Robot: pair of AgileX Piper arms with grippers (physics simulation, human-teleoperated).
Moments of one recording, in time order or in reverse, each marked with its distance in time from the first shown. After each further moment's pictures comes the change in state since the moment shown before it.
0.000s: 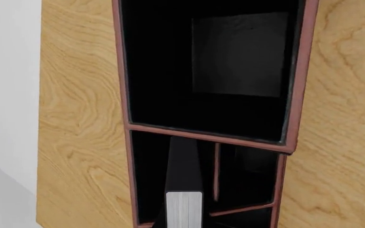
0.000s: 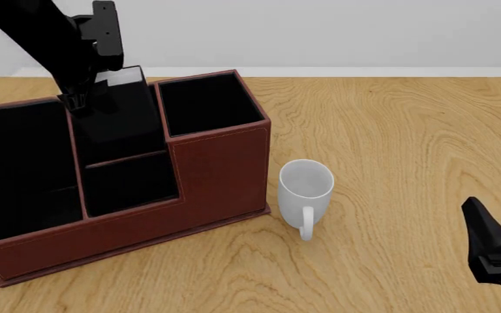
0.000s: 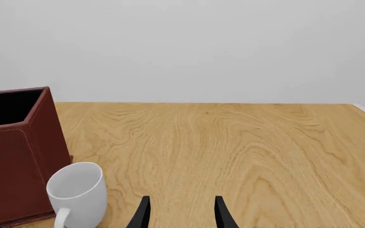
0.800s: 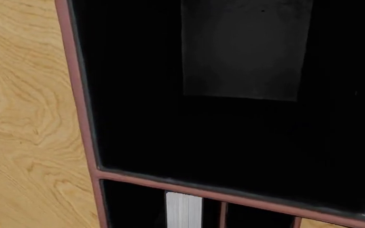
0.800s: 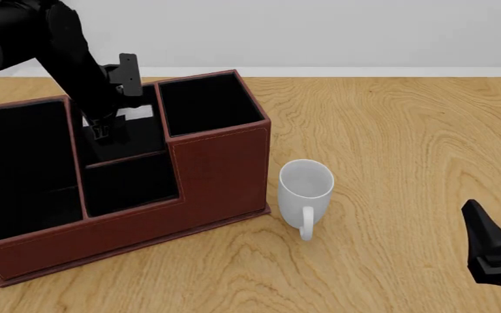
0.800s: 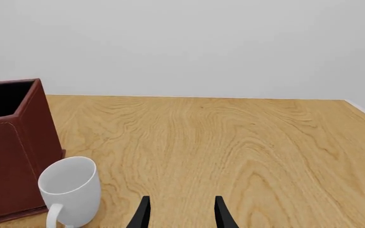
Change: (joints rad) left arm 0.048 0.177 0.069 -0.115 0.023; right arm -0.019 0.008 0.001 0.019 -0.023
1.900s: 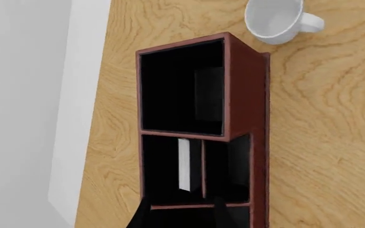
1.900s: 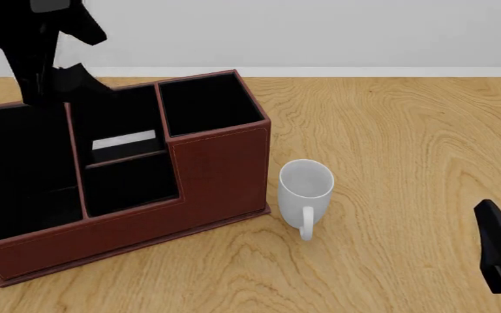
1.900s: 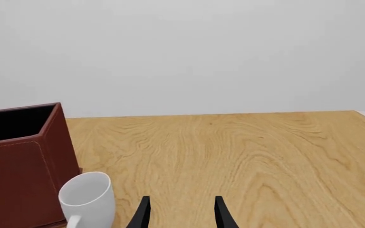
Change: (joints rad) left arm -0.246 -0.494 -0.010 0.114 -0.123; right arm 0.027 -0.169 -0.015 0.092 0.064
